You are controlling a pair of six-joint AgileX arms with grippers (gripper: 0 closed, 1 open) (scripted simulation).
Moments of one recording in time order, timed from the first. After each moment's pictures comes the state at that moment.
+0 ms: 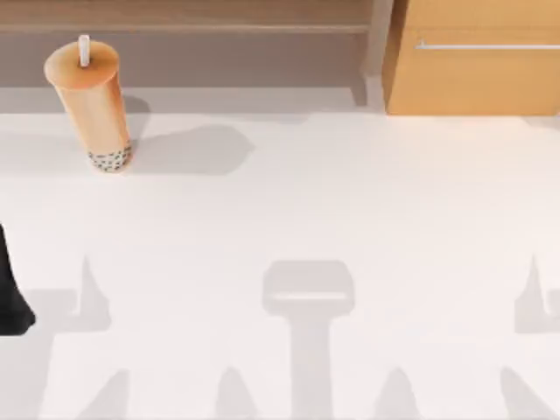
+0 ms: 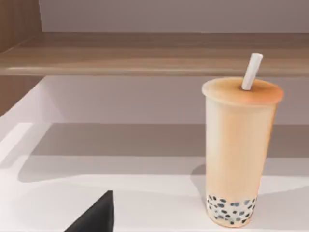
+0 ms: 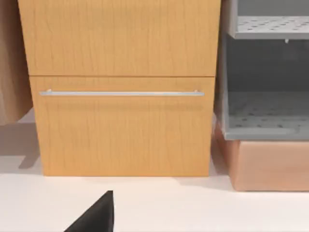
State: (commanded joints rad) left arm 0.00 0.00 0.00 0.00 0.00 0.00; right arm 0.00 0.00 0.00 0.00 0.00 0.00
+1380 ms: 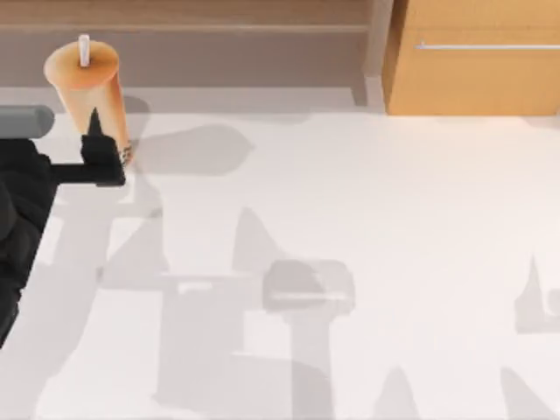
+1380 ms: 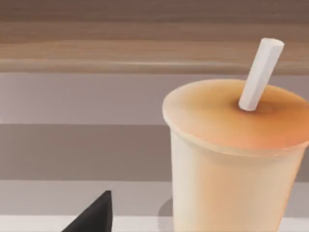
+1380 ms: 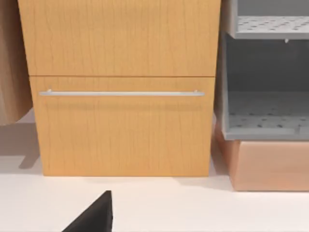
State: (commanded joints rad) left arm -0.17 1.67 0.38 1.21 -0.13 -0.01; right arm 0.00 0.00 0.00 0.00 0.00 0.00
